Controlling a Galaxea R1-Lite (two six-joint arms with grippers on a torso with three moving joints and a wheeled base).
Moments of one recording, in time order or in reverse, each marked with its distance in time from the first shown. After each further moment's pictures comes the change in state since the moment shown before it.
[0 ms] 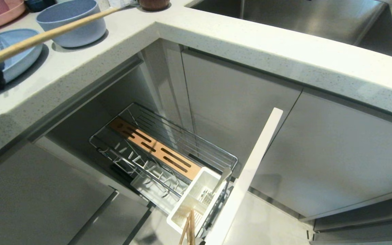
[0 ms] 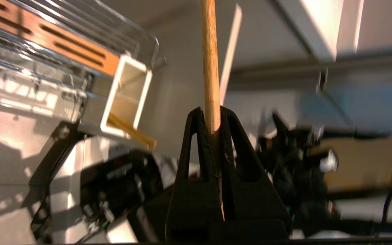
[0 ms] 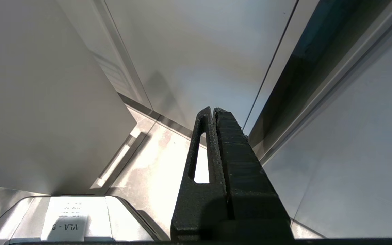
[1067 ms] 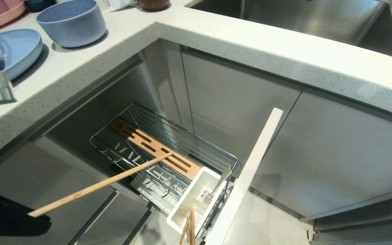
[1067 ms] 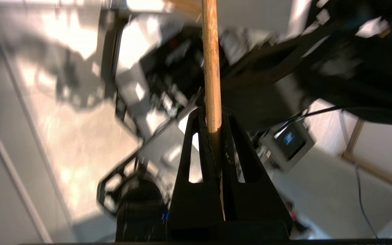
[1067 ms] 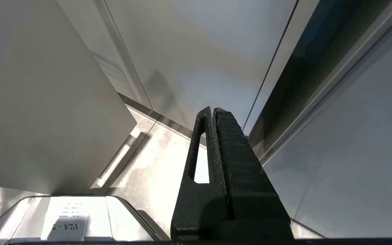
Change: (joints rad) left arm -0.007 0.116 0.142 0.338 -0.091 0.355; right arm 0.000 0.000 0.000 0.000 0.000 0.000
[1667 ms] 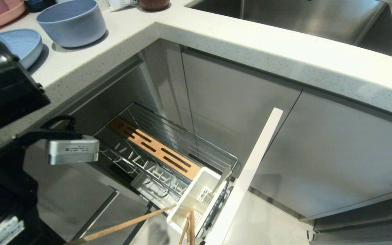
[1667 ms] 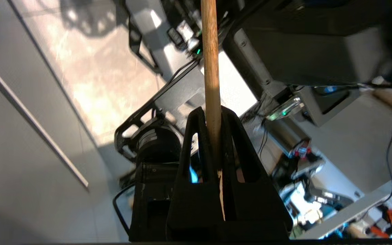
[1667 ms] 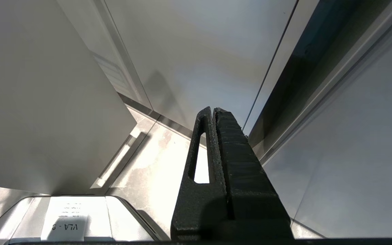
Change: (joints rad) left arm -0.001 0.167 0.073 0.102 0.029 0.075; right arm 0.000 0.000 0.000 0.000 0.000 0.000
